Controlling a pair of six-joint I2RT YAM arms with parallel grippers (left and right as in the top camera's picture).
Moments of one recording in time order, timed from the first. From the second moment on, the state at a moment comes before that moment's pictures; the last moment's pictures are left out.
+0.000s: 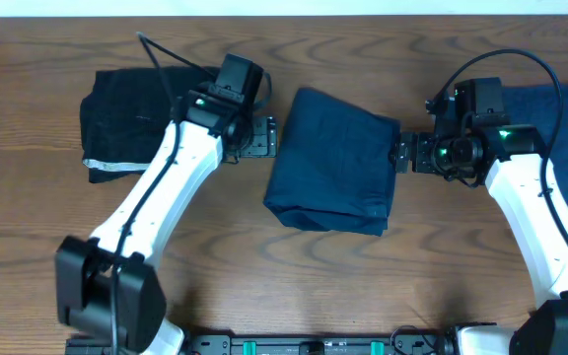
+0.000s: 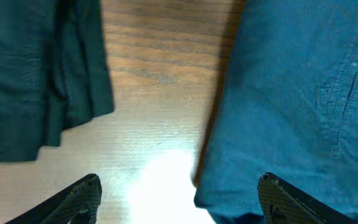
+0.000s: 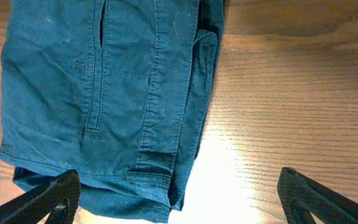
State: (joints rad) left arm -0.37 1.73 1.43 -0.93 0.01 -0.35; right arm 0.08 1.50 1.18 -0.86 -0.22 0.18
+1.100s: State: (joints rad) left arm -0.38 2.11 1.45 -0.68 0.31 -0.17; right arm 0.08 1.50 1.18 -0.86 -0.22 0.18
